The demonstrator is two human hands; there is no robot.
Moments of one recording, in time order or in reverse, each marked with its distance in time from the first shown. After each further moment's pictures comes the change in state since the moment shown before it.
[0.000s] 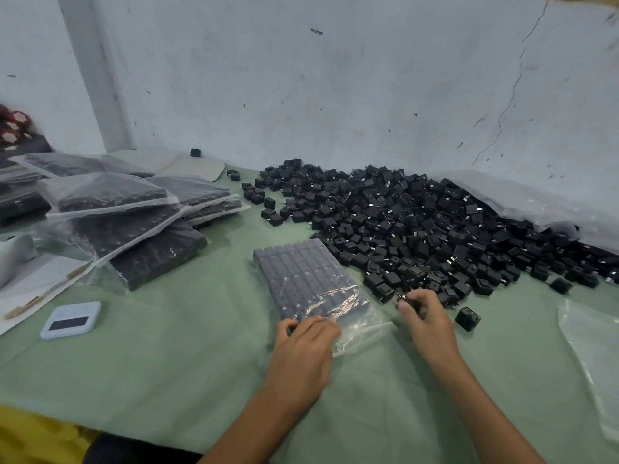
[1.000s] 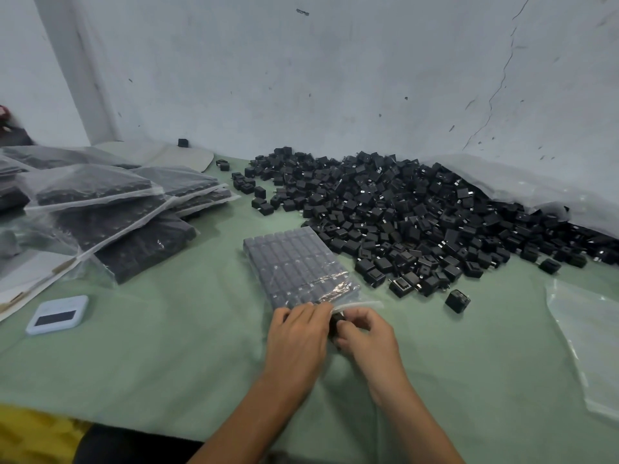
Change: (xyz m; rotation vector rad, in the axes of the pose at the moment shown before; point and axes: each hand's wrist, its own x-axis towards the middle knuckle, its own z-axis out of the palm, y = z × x) left_hand 0.008 0.008 0.014 0.227 0.183 -0.041; right_hand -0.074 -0.044 0.067 0.460 -0.076 0.305
